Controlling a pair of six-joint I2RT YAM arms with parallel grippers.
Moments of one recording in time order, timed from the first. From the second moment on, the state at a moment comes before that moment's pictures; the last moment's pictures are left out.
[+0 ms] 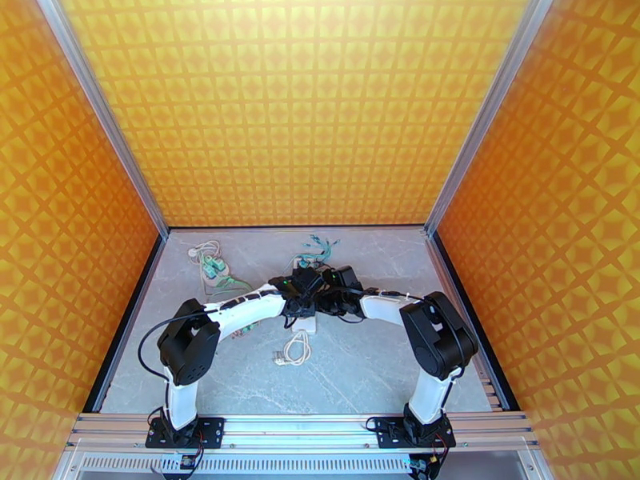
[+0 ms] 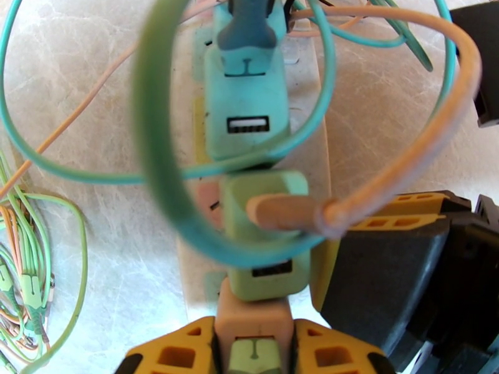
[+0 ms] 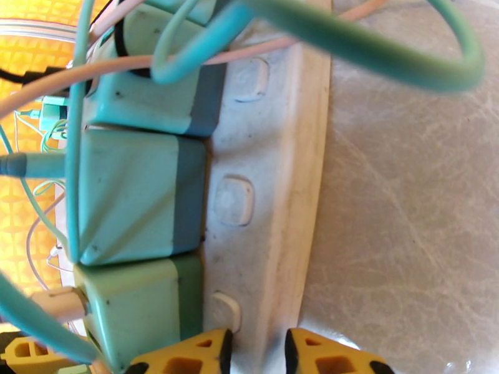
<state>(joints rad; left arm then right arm) -0.83 1.95 1.49 -0.70 -0.20 -0.73 0.44 1.83 0.98 -0.06 -0.40 0.56</state>
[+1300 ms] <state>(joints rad) -0.86 1.60 1.38 -0.77 -0.29 -0.59 0.44 1.68 1.09 -0.30 -0.28 0.48</state>
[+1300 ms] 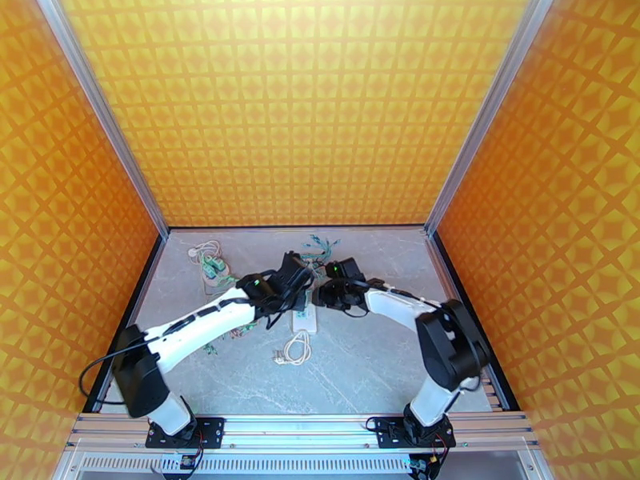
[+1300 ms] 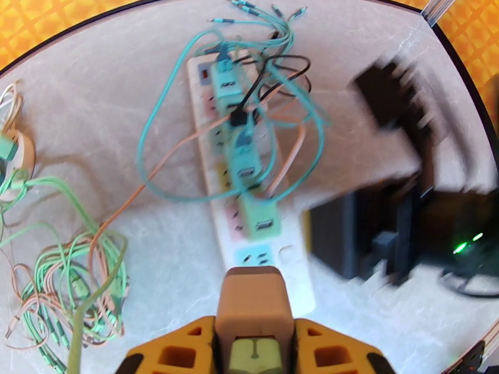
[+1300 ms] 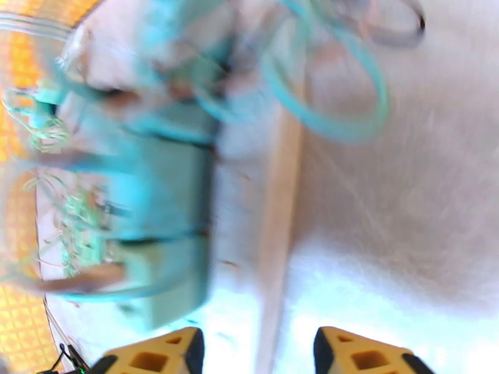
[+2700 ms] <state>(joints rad) -0.88 1.56 1.03 -0.79 -0.24 -0.59 0.44 1.50 1.04 -0.38 -0.12 0.49</state>
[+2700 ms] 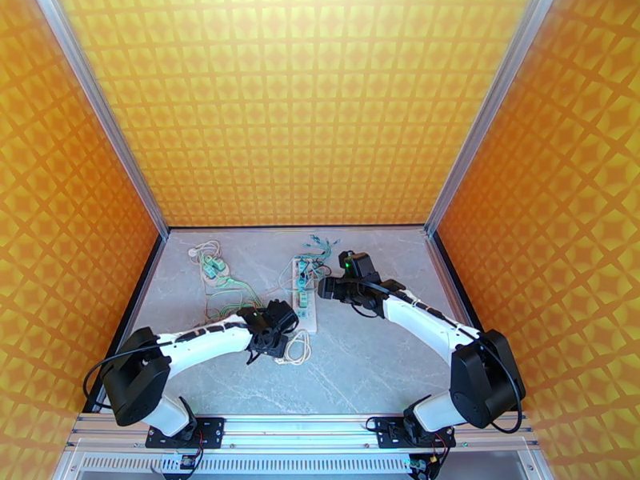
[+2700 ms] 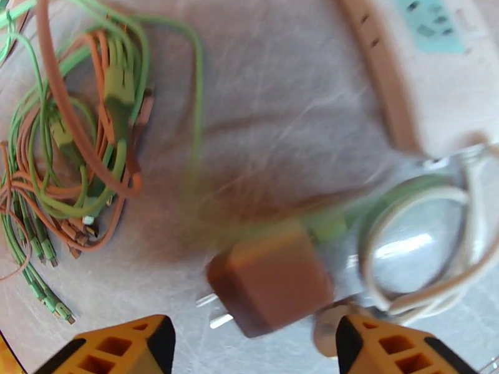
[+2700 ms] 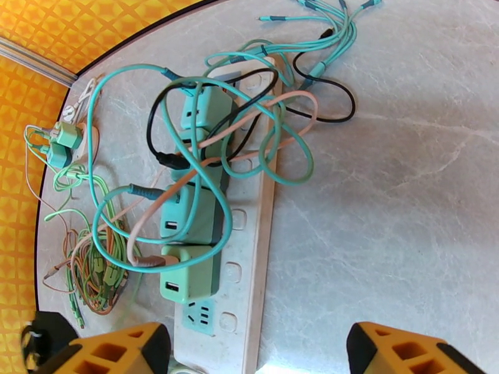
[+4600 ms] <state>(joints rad) -0.52 1.47 1.05 -0.41 0.25 -0.79 0.69 1.95 1.41 -0.58 0.14 0.45</state>
